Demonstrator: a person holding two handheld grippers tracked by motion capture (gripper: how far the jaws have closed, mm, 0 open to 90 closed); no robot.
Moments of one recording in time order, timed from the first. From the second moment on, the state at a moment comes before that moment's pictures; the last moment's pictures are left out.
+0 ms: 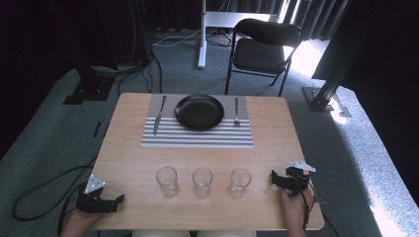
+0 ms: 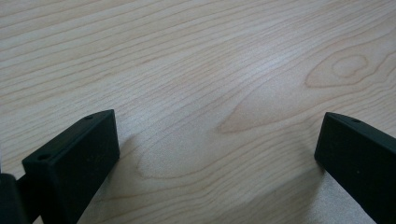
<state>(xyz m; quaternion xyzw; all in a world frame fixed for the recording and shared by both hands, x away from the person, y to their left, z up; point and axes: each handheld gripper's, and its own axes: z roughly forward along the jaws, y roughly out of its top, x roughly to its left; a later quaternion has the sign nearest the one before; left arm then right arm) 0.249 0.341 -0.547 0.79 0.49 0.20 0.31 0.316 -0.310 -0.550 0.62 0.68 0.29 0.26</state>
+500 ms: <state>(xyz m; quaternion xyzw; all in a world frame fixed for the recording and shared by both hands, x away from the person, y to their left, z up) 0.247 0.347 -0.546 0.80 0.48 0.19 0.30 0.316 -0.310 -0.550 0.62 0.68 0.29 0.26</state>
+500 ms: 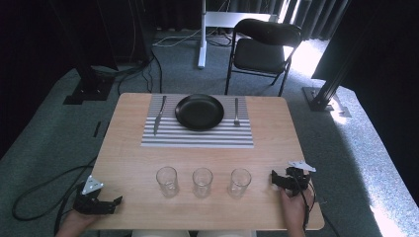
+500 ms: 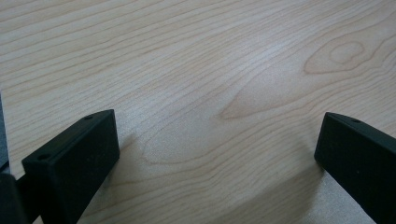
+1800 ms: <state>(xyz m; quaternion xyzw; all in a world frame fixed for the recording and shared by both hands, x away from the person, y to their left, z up) 0.236 0.319 -0.529 0.82 0.41 0.16 0.36 0.316 -0.310 -0.551 0.62 0.68 0.29 0.26</state>
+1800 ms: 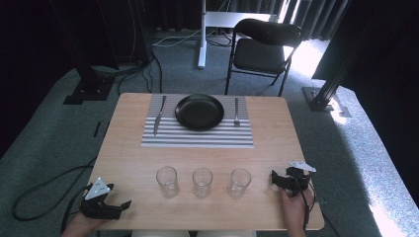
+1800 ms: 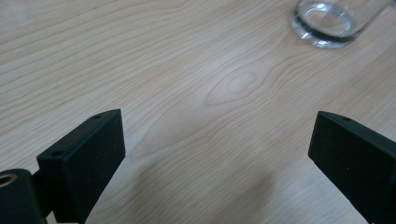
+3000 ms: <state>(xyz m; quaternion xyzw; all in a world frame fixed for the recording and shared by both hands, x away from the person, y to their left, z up) 0.239 0.264 -0.513 0.84 0.34 0.13 0.41 0.316 -0.310 -0.551 0.62 0.68 0.29 0.26</state>
